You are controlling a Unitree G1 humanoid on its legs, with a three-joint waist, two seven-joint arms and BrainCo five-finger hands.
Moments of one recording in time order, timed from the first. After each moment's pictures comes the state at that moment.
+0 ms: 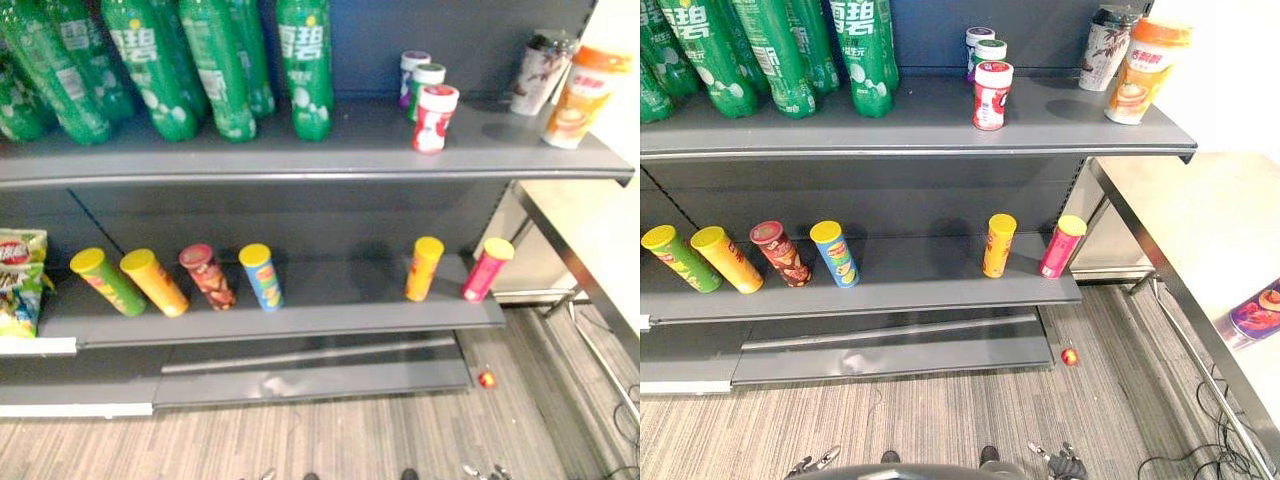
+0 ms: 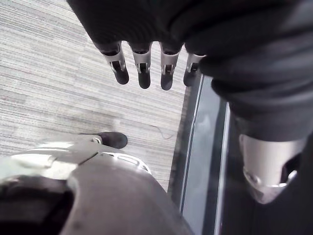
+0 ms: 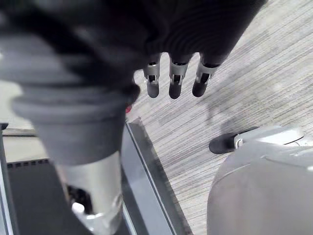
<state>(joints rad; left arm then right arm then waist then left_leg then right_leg) 0.17 0.11 0.25 1.13 -0.07 -0.11 0.03 0.16 -0.06 -0.40 1.07 0.14 -0.10 0.01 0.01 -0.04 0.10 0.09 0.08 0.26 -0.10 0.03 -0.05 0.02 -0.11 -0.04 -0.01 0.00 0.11</state>
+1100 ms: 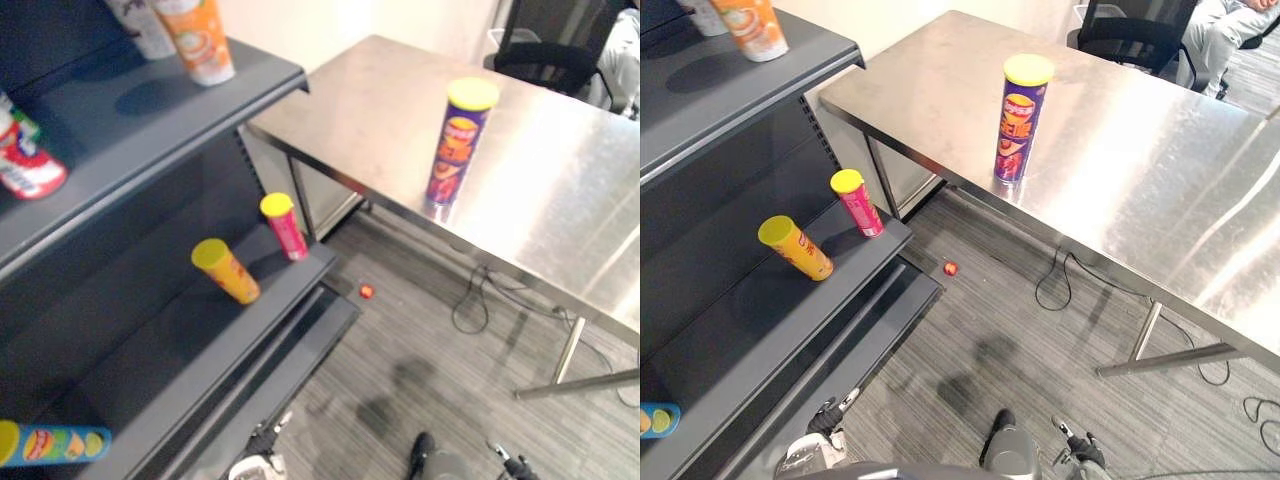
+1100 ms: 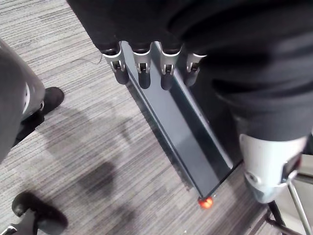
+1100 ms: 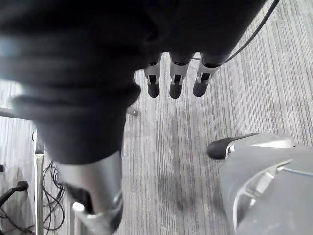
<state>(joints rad) 0.01 0.02 0.28 1.07 -0.11 -0.11 0.04 0.06 -0.07 -0.54 1.08 0.27 -0.10 -0.04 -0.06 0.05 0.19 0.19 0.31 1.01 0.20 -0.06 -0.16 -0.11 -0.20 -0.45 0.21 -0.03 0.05</state>
